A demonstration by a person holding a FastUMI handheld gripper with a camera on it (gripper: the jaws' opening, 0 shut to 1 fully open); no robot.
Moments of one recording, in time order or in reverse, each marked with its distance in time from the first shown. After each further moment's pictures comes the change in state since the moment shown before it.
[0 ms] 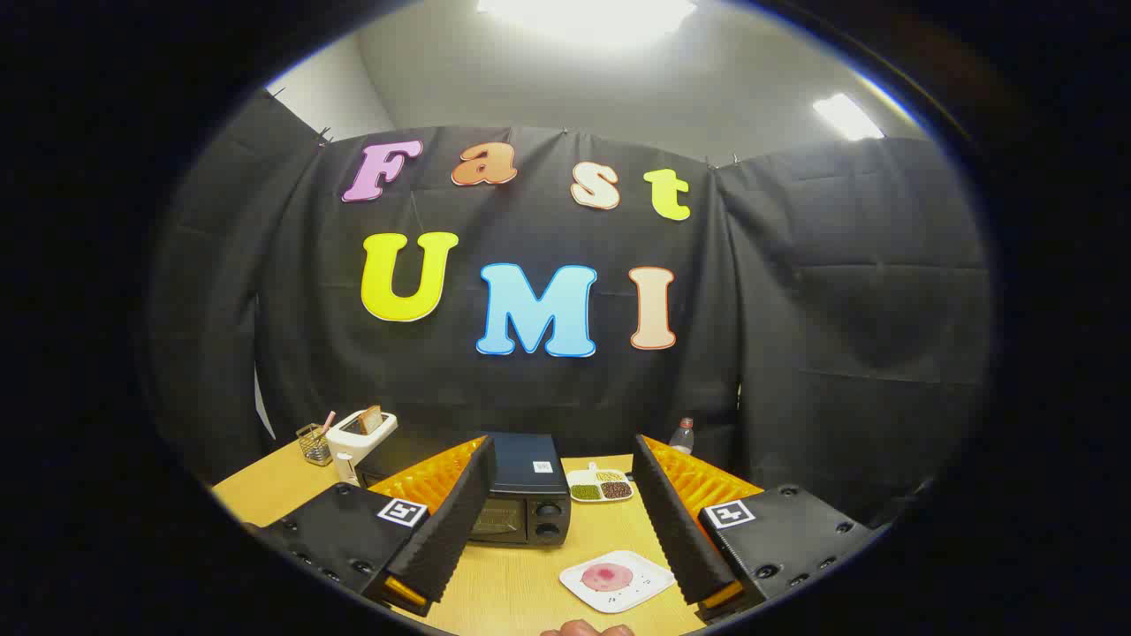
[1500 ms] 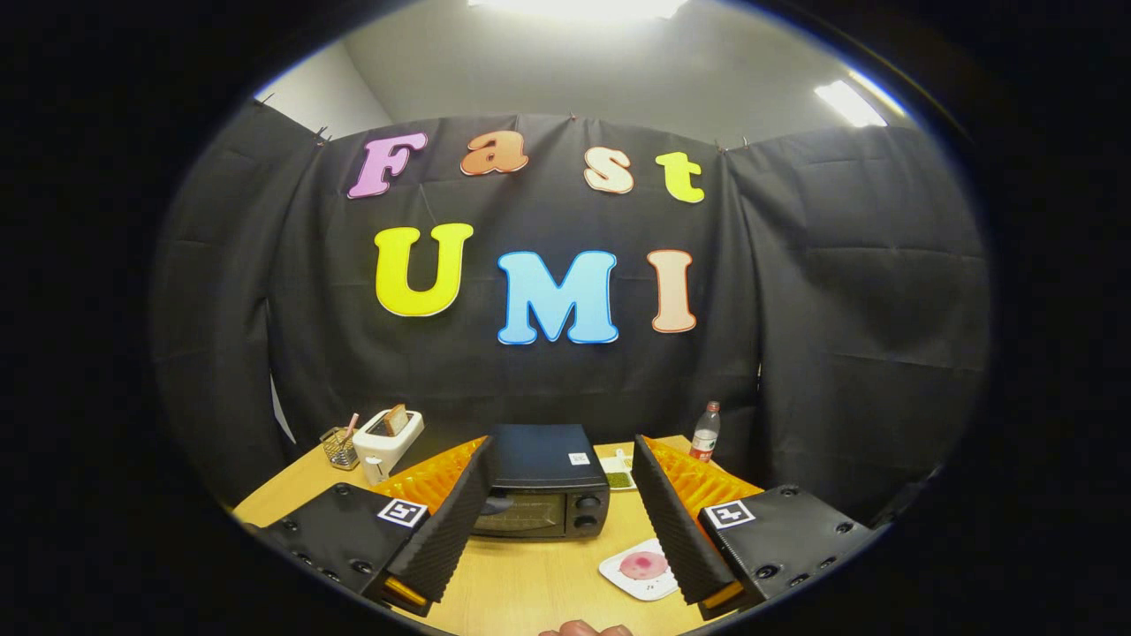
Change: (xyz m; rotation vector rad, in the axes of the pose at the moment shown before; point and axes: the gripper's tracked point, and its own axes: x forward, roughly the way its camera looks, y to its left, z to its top) arm 0.007 0.055 0.002 0.051 0.088 0.040
